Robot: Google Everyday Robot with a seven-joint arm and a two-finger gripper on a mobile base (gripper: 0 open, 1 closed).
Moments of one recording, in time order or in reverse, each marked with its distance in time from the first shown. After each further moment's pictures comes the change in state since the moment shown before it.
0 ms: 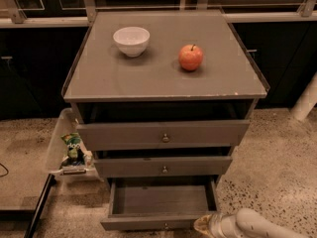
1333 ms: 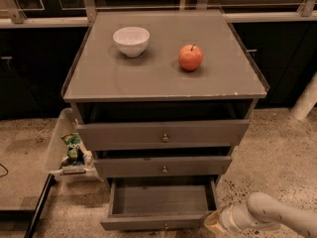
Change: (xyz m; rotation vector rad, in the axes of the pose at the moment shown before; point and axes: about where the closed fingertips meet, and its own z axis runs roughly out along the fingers) arm -0.027 0.001 -0.078 -0.120 0.091 0.204
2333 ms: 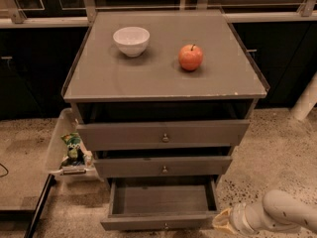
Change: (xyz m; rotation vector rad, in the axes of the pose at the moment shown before) arm -0.036 0.040 -0.087 0.033 0.013 -0.017
